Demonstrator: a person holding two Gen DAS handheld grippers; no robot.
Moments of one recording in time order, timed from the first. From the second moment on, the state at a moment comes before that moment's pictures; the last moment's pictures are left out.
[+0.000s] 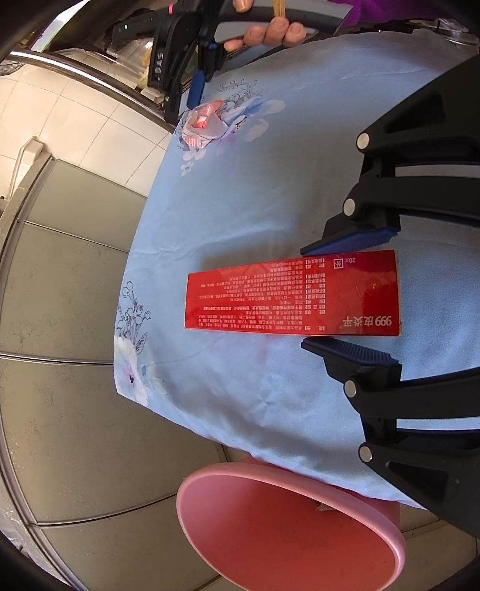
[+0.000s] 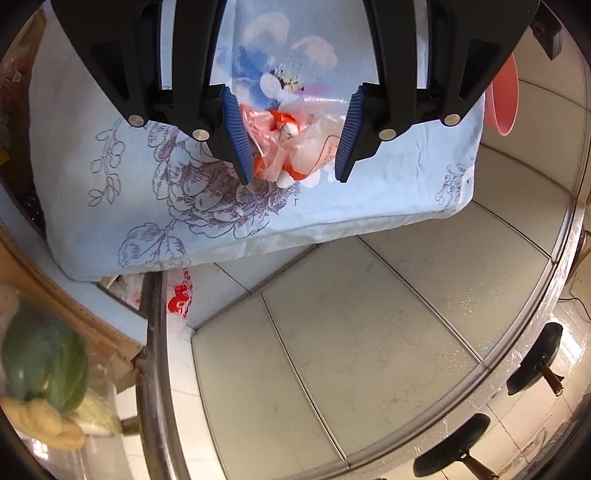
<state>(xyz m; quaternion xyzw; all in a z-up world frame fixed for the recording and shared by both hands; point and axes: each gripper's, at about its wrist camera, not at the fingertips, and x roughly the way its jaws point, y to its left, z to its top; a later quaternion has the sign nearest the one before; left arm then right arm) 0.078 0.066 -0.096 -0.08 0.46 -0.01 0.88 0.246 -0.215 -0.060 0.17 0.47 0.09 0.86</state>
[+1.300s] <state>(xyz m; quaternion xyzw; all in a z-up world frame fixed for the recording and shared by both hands) 0.066 0.059 -0.096 -0.07 0.47 0.00 0.88 0.137 -0.182 -0.066 0.05 0.46 0.13 0.88</state>
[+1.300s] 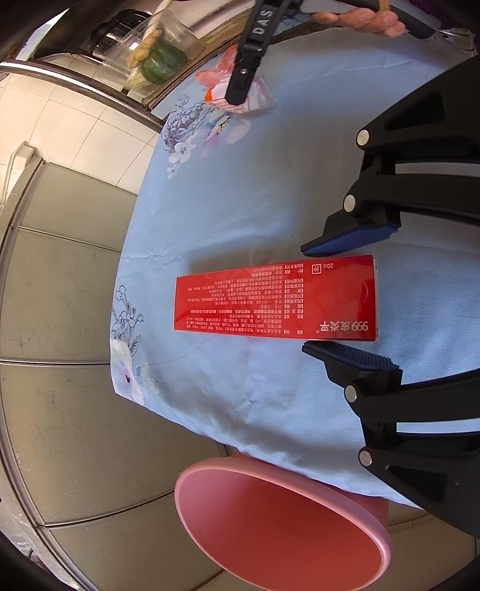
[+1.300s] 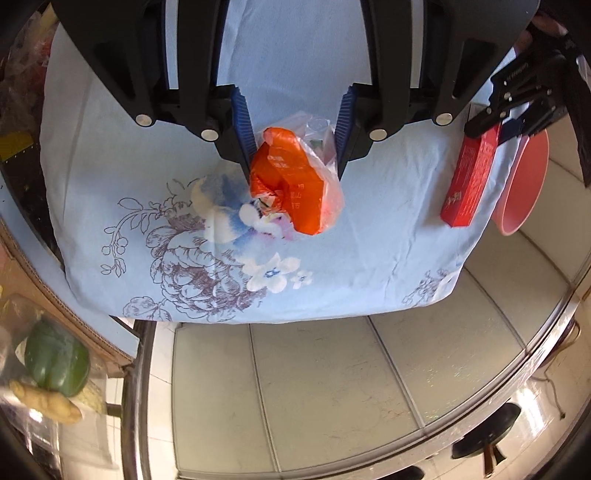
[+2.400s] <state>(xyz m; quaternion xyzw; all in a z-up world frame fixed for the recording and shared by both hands) 0.072 0.065 -0.090 -0.07 0.47 0.01 0.88 0.089 -0.131 -0.078 -0.01 0.48 0.19 0.86</state>
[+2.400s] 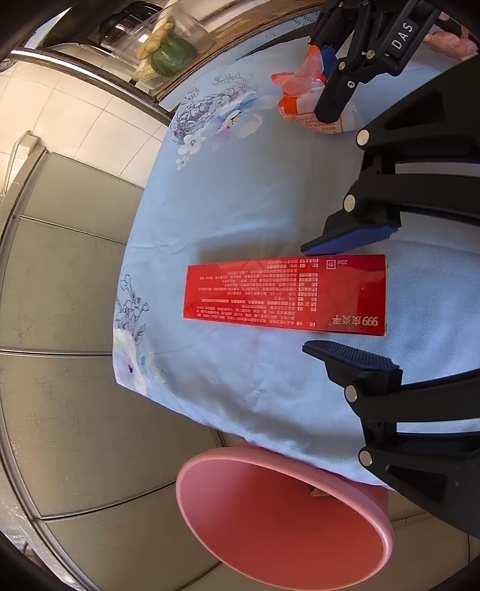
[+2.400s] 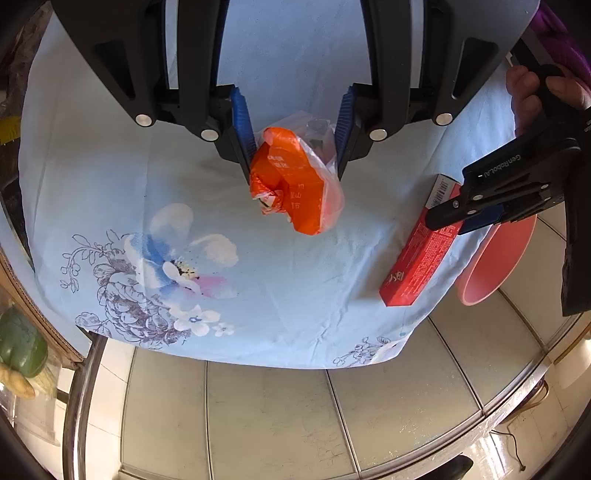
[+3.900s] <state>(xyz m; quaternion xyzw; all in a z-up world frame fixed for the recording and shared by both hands) -0.004 0.178 -0.033 -0.14 0.37 0.14 0.91 0.083 0.031 -0.023 -0.11 0.41 0.33 0.85</state>
